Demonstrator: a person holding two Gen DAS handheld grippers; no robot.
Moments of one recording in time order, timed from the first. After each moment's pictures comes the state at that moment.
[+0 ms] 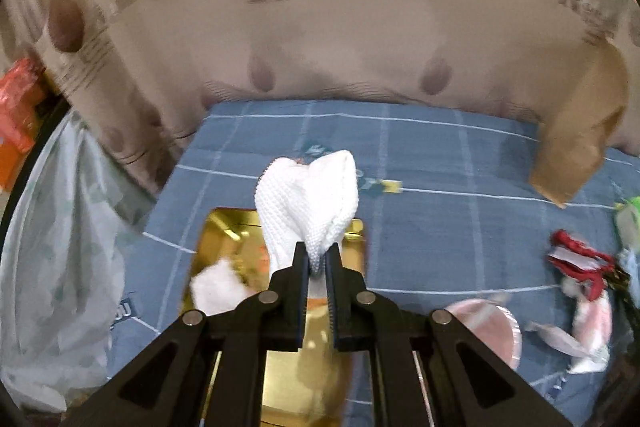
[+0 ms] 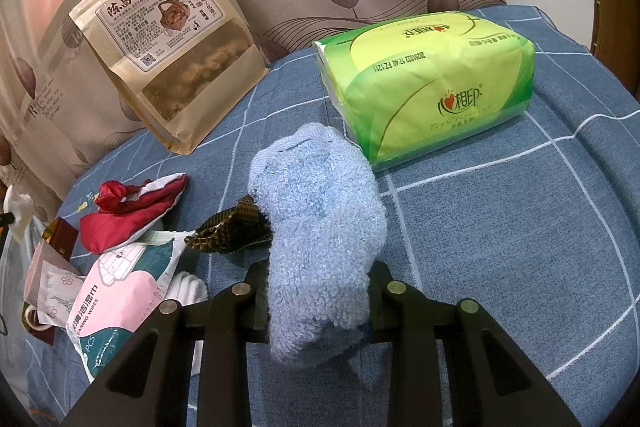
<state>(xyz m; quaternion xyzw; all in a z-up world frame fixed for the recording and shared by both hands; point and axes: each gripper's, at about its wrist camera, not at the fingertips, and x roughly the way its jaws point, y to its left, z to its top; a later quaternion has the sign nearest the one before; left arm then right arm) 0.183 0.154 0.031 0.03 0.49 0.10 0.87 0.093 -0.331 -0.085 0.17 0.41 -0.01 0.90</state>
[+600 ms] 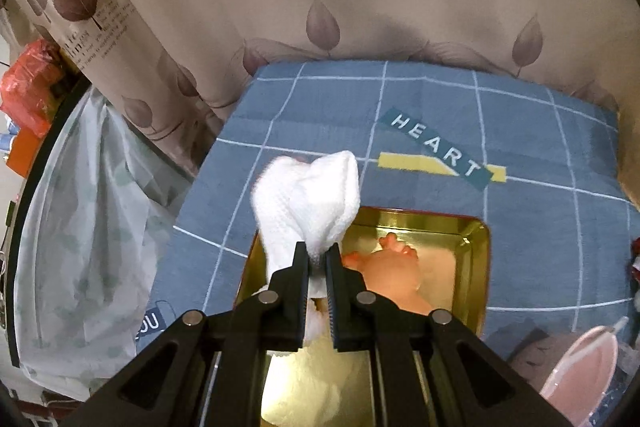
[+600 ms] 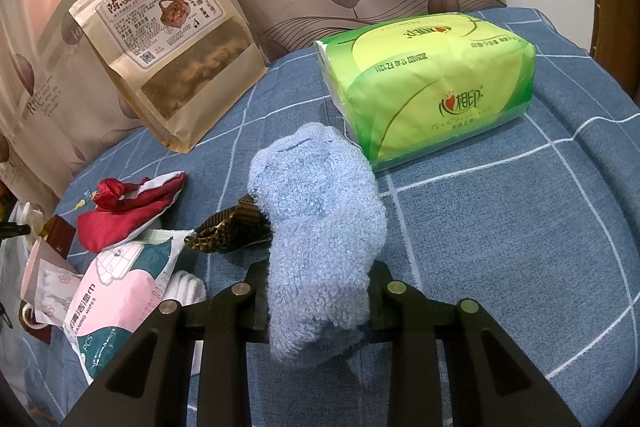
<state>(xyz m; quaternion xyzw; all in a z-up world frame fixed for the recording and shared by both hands) 0.221 0.215 -0.025 0.06 0.53 0.17 0.83 0.093 -0.330 -0.086 0.16 0.41 -0.01 0.90</state>
